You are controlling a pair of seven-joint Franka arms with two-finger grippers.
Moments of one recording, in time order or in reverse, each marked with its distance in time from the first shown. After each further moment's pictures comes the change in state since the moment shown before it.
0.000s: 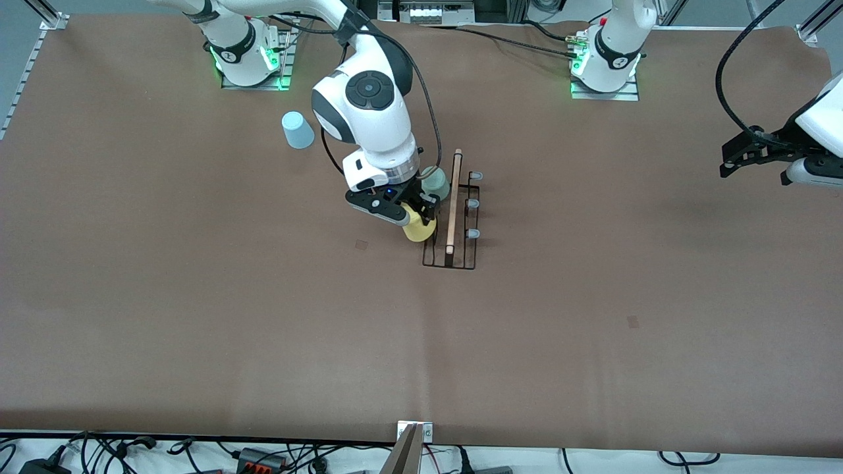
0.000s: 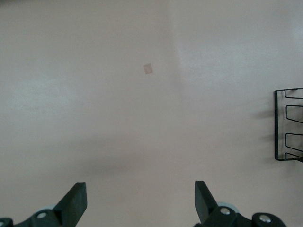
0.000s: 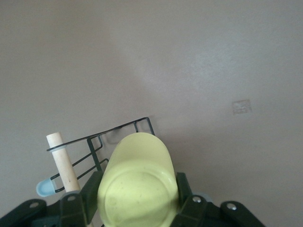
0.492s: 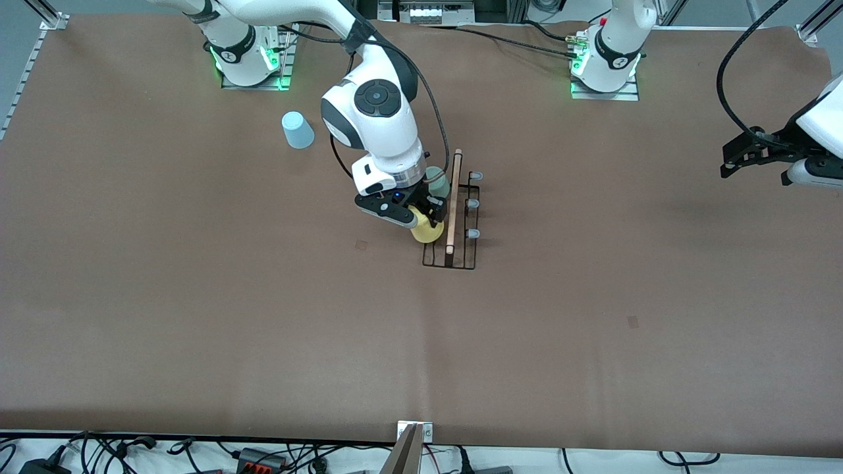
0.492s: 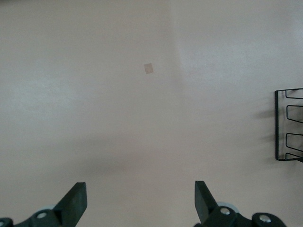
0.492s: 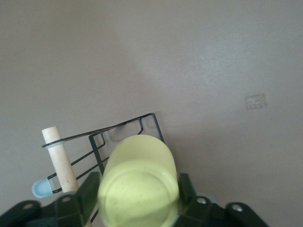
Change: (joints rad) left arm 0.001 0.001 0.001 0.000 0.000 0.000 0.000; right arm 0.013 0.035 -0.001 0.001 -0.006 0.044 0.009
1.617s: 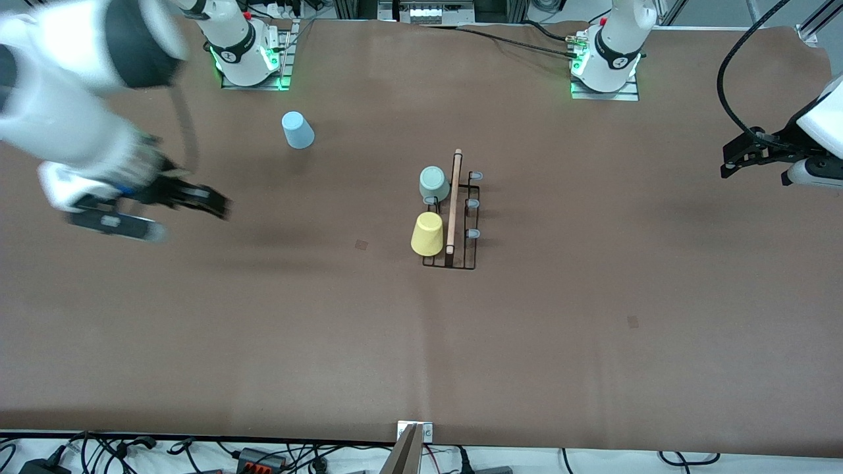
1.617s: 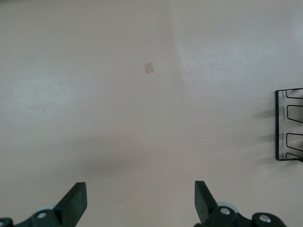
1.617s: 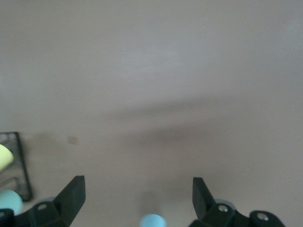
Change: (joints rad) left arm 0.001 0.000 0.001 -0.002 0.000 0.000 0.000; right arm -0.543 -0.412 -0.106 0.032 0.156 -0.712 -0.982
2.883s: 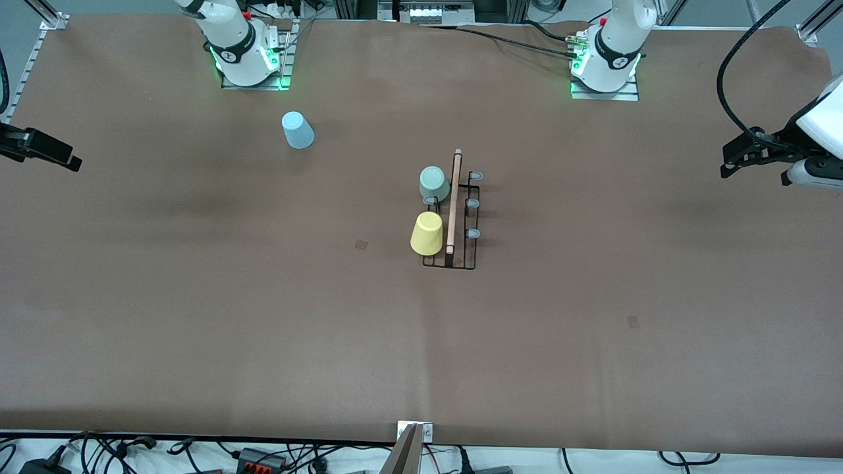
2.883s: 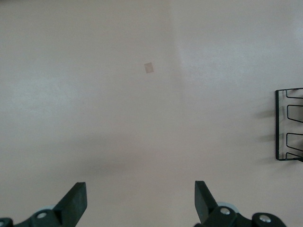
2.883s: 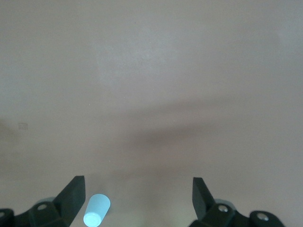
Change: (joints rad) left arm 0.000 0.000 0.000 -0.001 0.000 0.000 0.001; right arm -0.141 -0.096 -0.109 0.011 -0.015 -0.128 -0.259
